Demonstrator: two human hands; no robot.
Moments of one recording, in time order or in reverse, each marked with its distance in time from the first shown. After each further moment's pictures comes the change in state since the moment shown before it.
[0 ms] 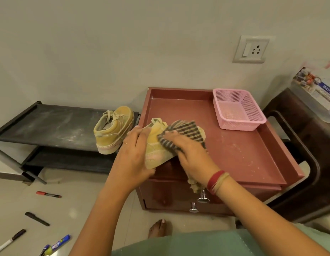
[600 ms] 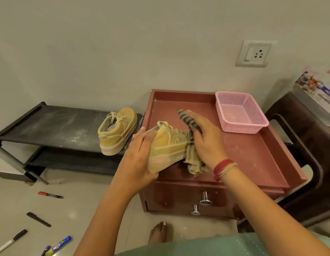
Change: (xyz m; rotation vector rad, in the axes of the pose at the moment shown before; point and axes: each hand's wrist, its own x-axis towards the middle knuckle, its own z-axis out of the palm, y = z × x) left_hand -0.006 -0.004 0.003 -0.084 0.013 0.060; right_hand 0.022 -0.003 -0.024 0.099 0.346 0.124
